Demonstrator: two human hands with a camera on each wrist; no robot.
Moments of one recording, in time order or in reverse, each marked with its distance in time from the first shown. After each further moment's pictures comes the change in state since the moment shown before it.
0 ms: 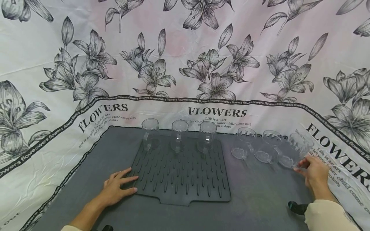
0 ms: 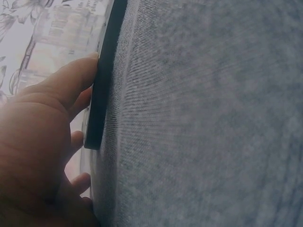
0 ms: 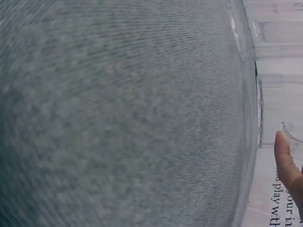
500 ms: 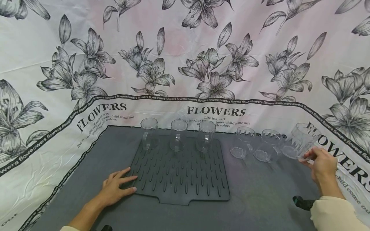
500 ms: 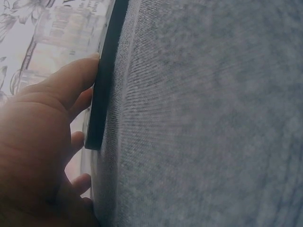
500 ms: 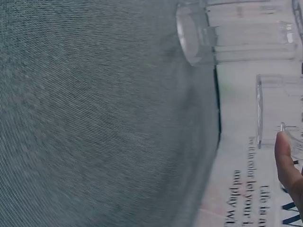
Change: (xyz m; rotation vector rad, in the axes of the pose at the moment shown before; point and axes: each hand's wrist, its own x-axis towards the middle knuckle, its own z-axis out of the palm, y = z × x) left_hand -0.001 -0.001 0.001 -0.008 0.003 -0.001; right_hand -0.008 -0.037 0.007 0.076 -0.089 -0.131
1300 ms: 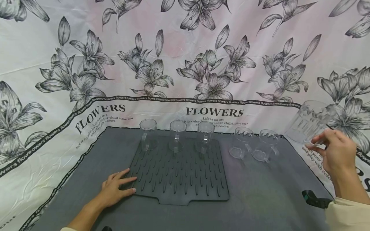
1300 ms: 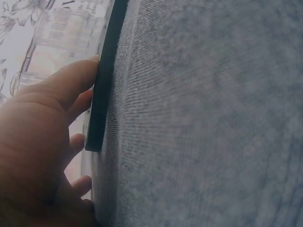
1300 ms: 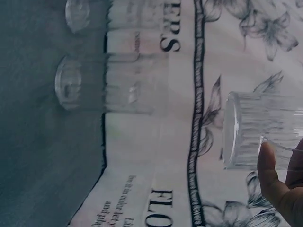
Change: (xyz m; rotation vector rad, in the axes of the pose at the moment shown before) left_hand -0.001 0.004 -0.001 -0.003 -0.018 -0.013; right_hand -0.044 -0.078 0.059 -0.106 -0.114 -0.250
